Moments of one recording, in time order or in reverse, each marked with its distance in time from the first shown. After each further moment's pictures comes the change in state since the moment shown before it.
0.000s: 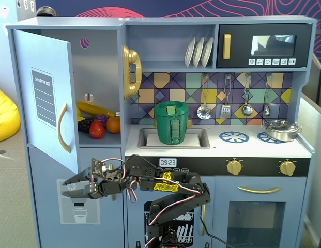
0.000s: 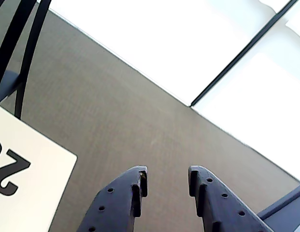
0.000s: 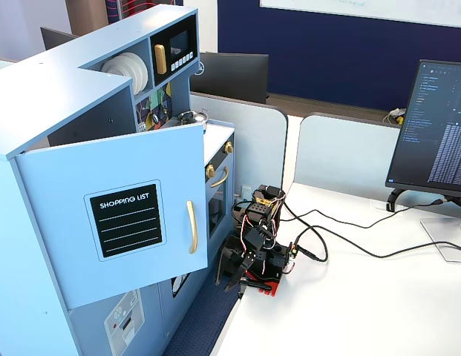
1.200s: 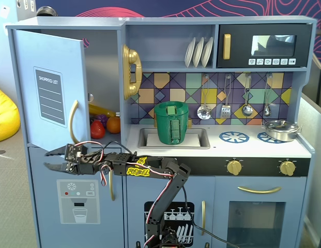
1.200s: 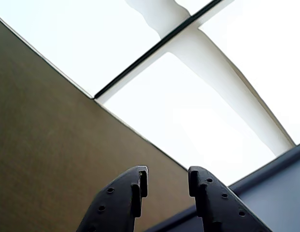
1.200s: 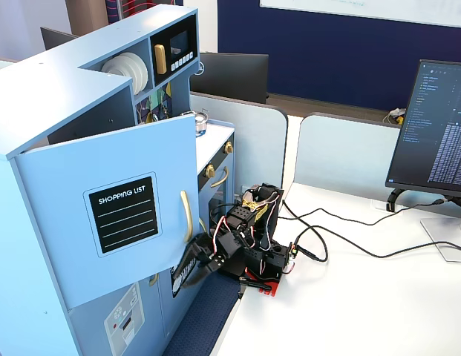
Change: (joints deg) arm 12.8 -30.1 -26.0 -12.9 -12.0
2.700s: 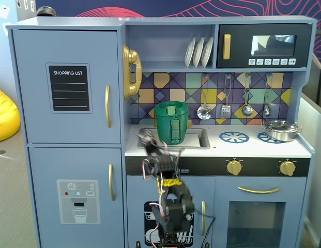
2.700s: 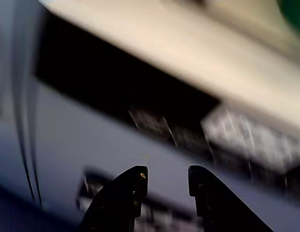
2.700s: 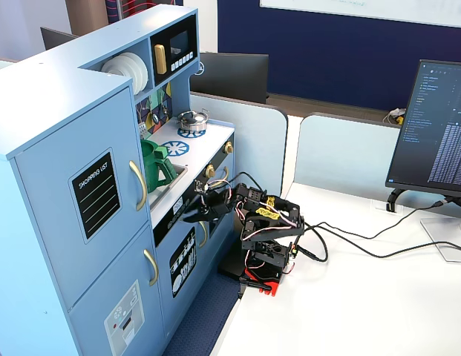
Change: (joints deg) arm 67.9 45.5 28.0 50.5 30.0
